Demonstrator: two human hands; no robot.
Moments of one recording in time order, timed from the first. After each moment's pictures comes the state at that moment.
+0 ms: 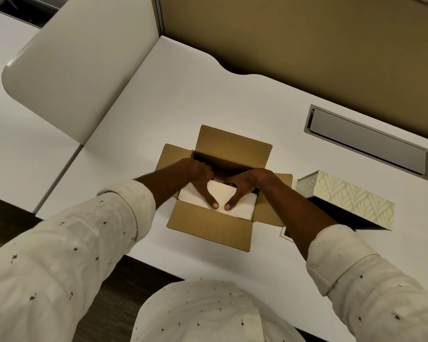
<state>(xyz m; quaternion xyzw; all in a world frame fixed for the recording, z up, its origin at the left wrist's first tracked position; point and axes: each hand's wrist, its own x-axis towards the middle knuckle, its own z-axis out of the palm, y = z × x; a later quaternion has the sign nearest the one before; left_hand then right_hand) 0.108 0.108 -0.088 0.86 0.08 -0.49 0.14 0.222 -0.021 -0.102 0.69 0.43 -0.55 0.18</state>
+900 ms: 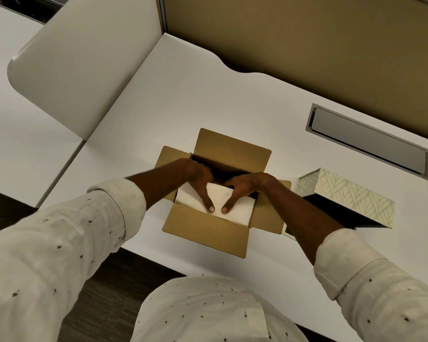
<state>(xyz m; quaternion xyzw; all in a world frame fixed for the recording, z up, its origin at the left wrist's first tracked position) 0.088 0.108 -0.090 0.85 0.06 -0.48 0.18 0.204 -0.029 -0.100 0.67 0.41 -0.61 0.10</state>
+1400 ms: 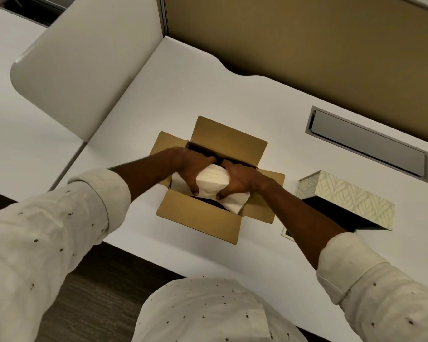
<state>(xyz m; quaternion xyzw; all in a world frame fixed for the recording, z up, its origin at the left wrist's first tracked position) 0.087 0.152 -0.079 0.92 -0.01 -0.34 0.18 0.201 -0.023 -0.092 0.78 0.48 -0.40 -0.02</state>
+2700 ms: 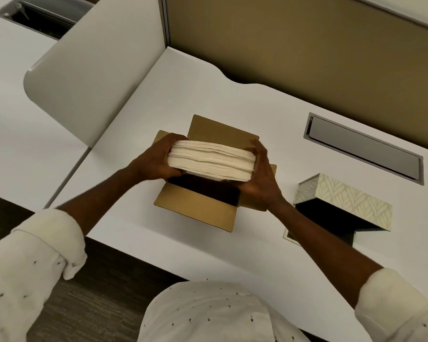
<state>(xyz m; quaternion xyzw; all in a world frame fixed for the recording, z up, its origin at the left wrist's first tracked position) -0.010 0.196 -0.056 0.87 0.15 0.04 0.47 0.174 -0.069 -0.050 0.79 0.41 -0.19 -0.42</state>
